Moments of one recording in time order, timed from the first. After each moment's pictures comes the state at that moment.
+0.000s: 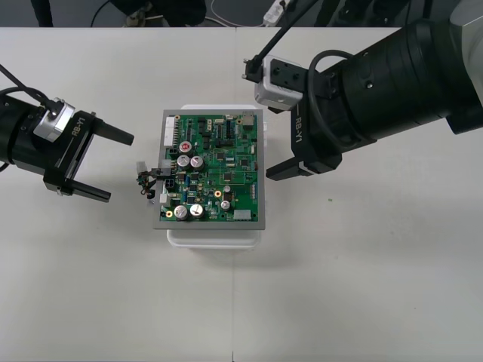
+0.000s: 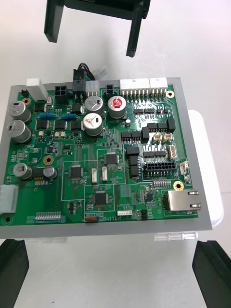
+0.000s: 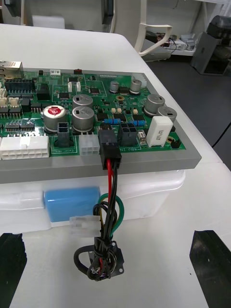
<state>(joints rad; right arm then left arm) -0.76 -0.64 0.23 -2.09 1.86 -1.57 -1.00 -0.66 1.03 -0.42 -1.25 -0.90 -1.53 -0.18</state>
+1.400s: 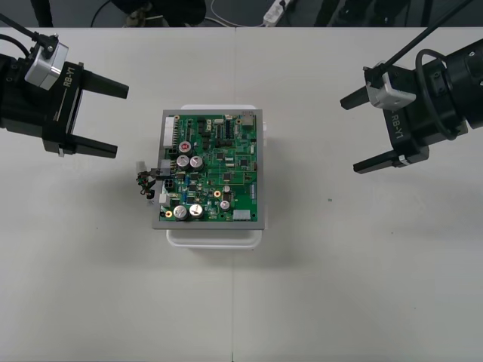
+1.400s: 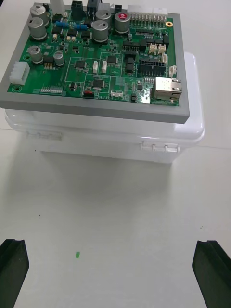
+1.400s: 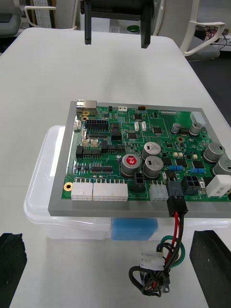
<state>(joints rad) -0.62 -0.84 0.04 -1.84 1.57 -1.57 -0.48 -0.59 0.89 -0.02 -1.46 -1.18 -1.53 0.17</state>
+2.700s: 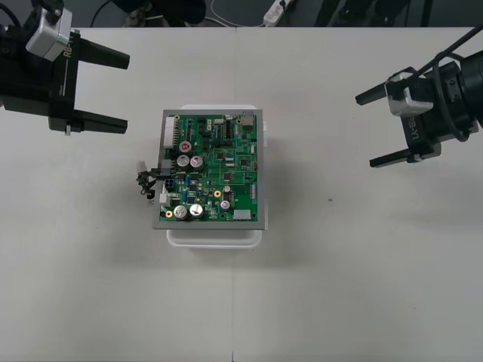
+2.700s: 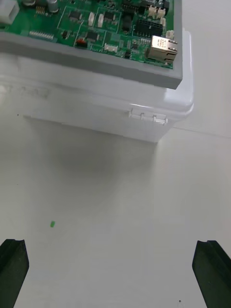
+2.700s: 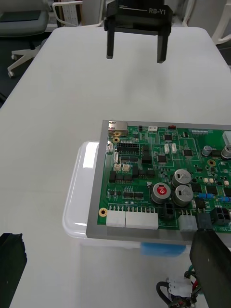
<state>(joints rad) -0.60 -0.83 -0.01 -1.74 1.61 -1.57 -0.21 -0.59 0.78 0.15 -1.67 -1.39 -1.54 0.37</state>
